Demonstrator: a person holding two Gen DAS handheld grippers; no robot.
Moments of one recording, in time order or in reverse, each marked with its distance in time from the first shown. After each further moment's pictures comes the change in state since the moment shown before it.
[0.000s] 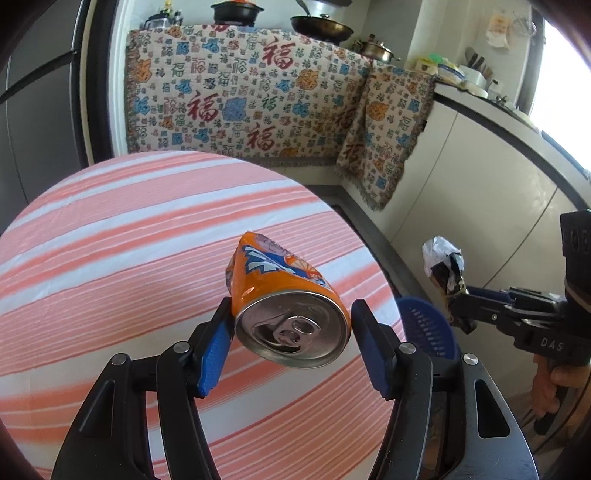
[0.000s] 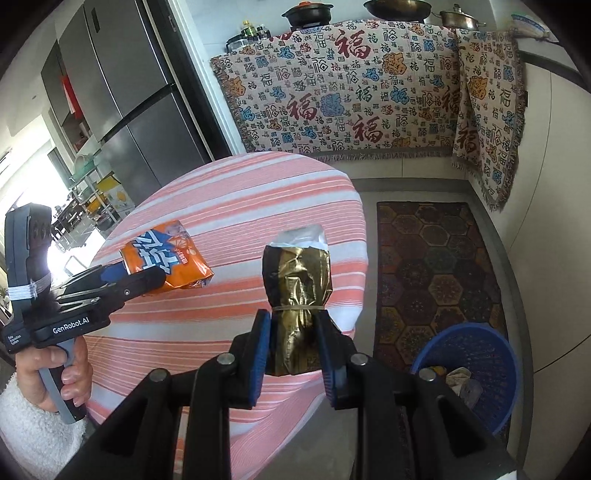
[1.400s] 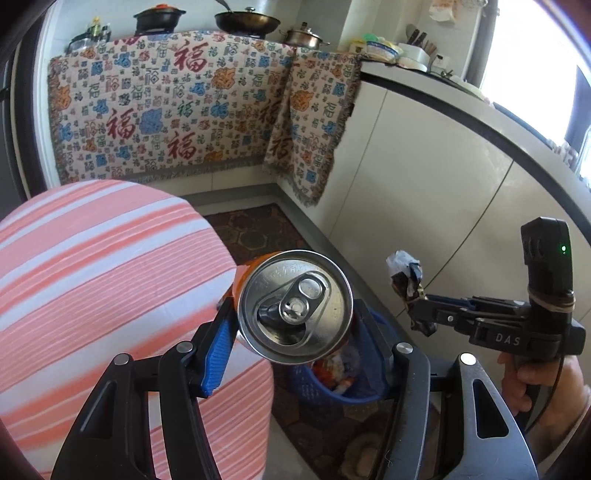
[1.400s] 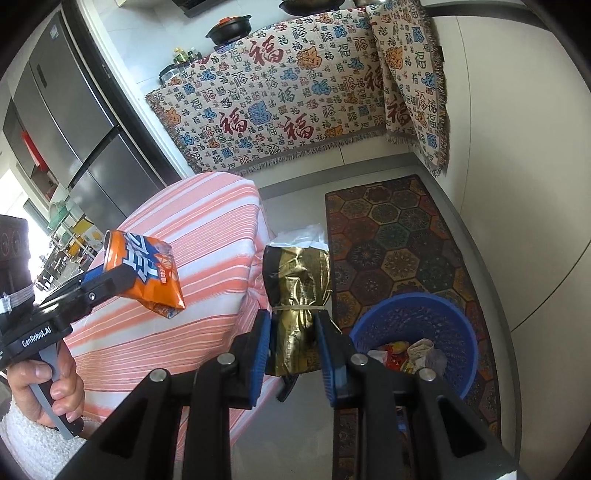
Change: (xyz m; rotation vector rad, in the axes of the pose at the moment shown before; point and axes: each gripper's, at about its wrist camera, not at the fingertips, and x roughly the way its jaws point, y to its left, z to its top) left arm 0.030 -0.132 0.024 0.141 0.029 -0.179; right arm -0.051 -0.128 -0.022 0.205 -0.019 -0.051
